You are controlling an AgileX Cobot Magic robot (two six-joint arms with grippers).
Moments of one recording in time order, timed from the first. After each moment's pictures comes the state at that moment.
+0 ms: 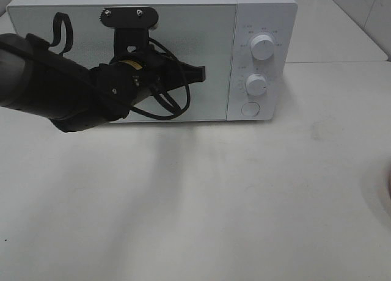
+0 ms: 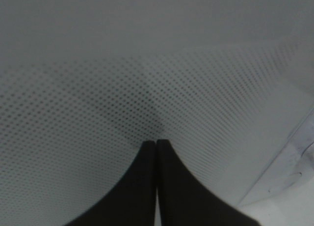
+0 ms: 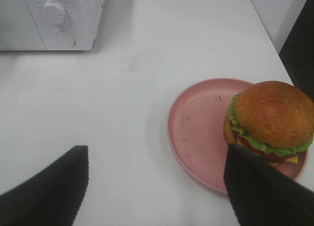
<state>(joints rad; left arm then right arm) -0.72 2.01 -1.10 -0.65 -0.58 0.38 0.09 0.00 -0.51 -0.12 1.04 0.11</state>
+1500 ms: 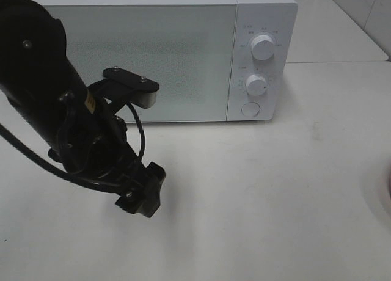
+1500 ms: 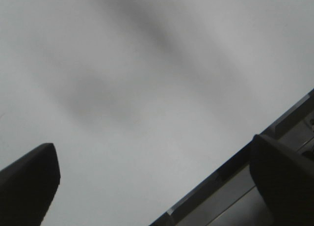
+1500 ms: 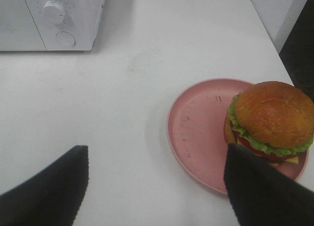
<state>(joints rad) -0.77 1.65 -1.01 -0.05 0.79 0.02 0.09 0.00 -0.51 -0.12 1.04 0.11</state>
